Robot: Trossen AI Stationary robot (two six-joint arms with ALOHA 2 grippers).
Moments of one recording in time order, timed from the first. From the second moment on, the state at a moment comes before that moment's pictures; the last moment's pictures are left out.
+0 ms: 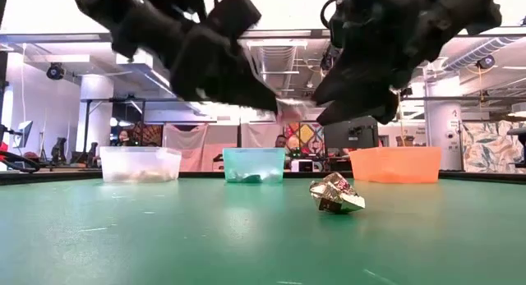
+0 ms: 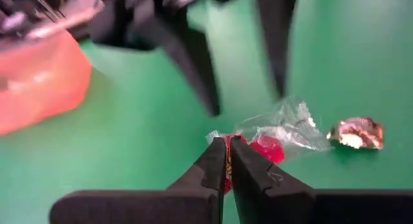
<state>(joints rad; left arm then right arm) -0.19 1.75 0.87 0.37 -0.15 0.21 0.31 1.58 0.77 0.14 0.25 0.64</state>
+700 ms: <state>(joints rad) -0.28 1.67 0.91 0.21 -0.53 0.34 0.21 1.58 0.77 0.29 0.21 0.77</state>
